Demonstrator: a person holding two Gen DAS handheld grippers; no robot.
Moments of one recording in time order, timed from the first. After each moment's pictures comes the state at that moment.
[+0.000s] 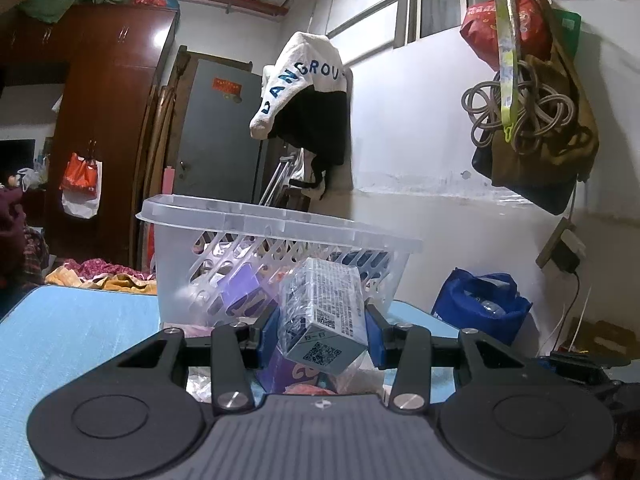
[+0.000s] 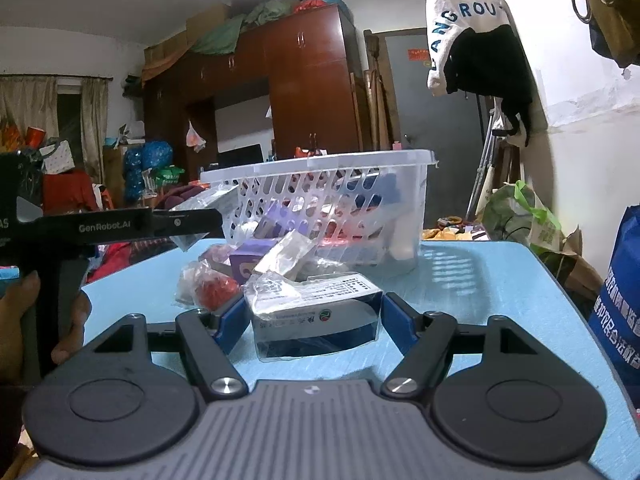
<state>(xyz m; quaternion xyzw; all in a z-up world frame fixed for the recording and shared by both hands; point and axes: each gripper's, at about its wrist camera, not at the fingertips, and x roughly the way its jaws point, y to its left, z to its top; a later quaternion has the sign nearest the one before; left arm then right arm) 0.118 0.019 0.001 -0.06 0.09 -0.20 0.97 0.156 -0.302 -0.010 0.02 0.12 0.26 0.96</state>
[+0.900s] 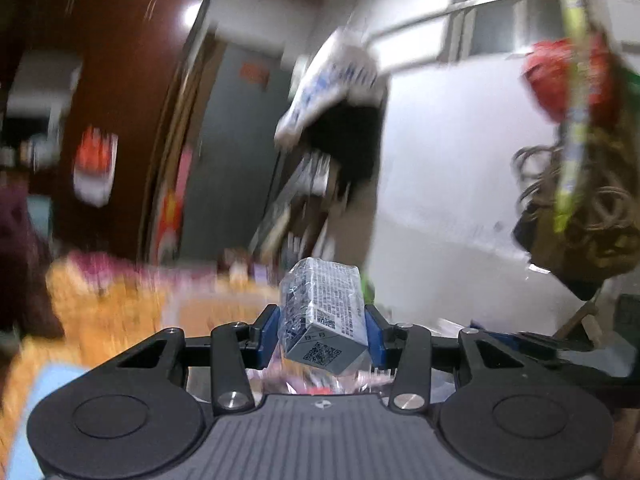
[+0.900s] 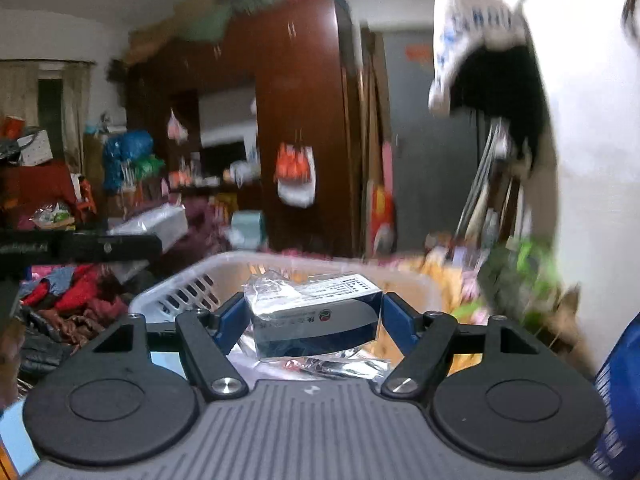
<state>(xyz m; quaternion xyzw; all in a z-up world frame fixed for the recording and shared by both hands) 0.221 0.044 0.123 -0.12 0.15 -0.18 0.96 0.310 -0.249 0.122 -0.01 0.16 0.24 0.96</state>
